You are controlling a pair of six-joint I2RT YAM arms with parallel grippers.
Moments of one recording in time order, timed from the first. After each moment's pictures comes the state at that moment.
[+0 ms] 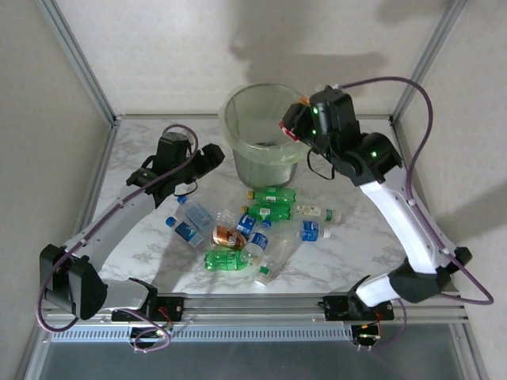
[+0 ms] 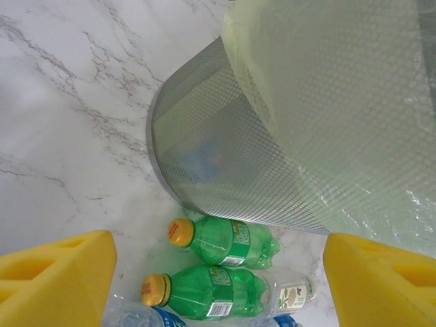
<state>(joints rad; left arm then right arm) -0.37 1.32 1.12 -0.40 0.12 -0.88 0.67 1.53 2.00 -0.95 0.30 0.84</state>
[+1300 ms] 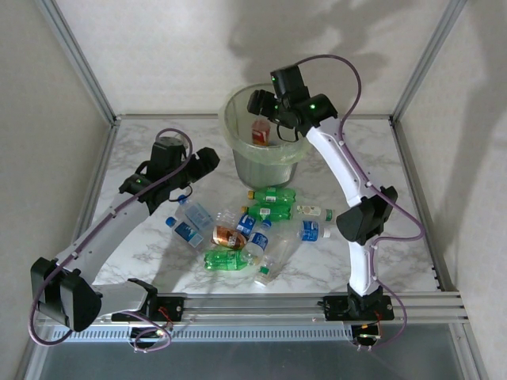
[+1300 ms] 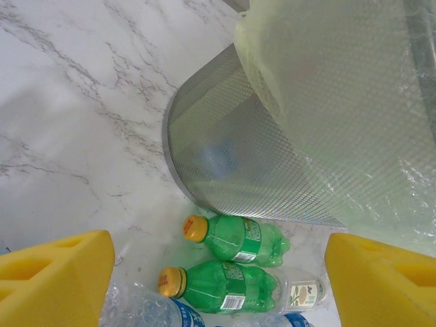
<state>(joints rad) -0.37 1.24 1.08 -0.44 0.08 -0.86 0.57 2.03 2.34 -0.96 0.08 0.67</state>
